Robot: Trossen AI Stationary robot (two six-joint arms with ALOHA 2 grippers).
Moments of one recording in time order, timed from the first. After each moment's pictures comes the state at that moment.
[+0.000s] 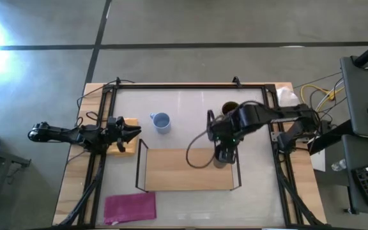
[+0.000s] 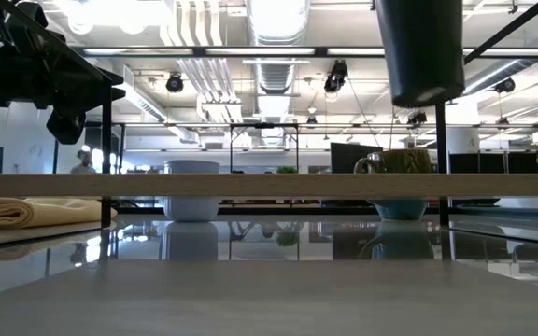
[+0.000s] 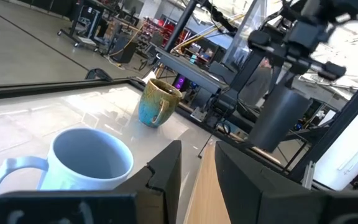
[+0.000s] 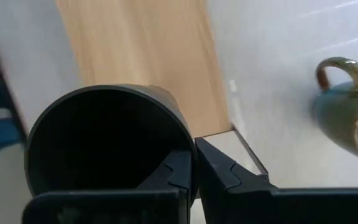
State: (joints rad) left arm -0.17 0.08 0.01 0.07 -0.43 -0.49; right arm 0.18 1.71 1.89 -1.57 -0.01 0.40
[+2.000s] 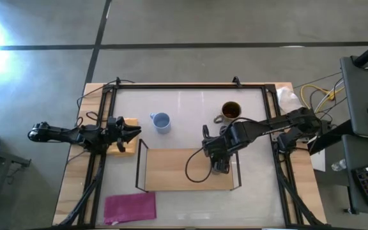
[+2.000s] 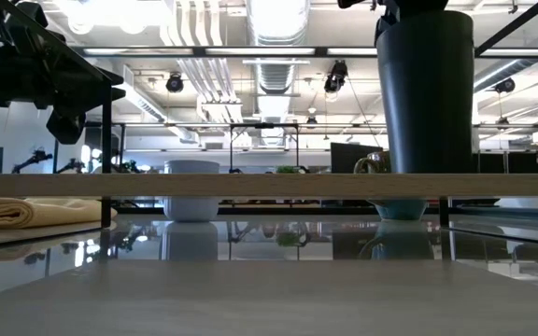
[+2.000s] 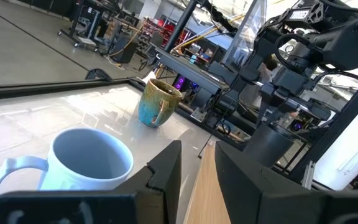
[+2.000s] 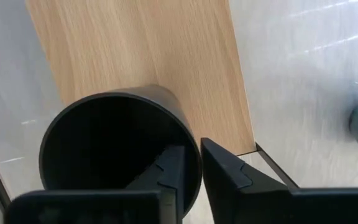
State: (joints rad) left arm -0.17 0.08 0.01 0.07 -0.43 -0.49; right arm 0.24 1.71 1.60 -1.30 0.02 0.46
